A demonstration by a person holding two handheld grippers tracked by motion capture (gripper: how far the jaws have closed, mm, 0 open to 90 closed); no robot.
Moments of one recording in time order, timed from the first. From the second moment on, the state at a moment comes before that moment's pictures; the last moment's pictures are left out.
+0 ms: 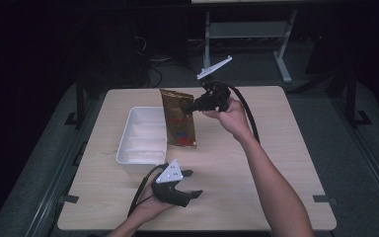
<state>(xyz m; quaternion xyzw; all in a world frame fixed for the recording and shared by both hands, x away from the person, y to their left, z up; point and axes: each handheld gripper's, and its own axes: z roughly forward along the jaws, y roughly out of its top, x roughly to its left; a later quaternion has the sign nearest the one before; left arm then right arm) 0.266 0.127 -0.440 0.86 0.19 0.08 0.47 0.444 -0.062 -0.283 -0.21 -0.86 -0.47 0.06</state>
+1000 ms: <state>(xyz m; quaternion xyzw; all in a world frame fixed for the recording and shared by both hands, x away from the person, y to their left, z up) 0.270 0.132 -0.441 0.85 0.20 0.07 0.48 0.468 0.011 -0.290 -0.19 -0.85 -0.48 0.08</state>
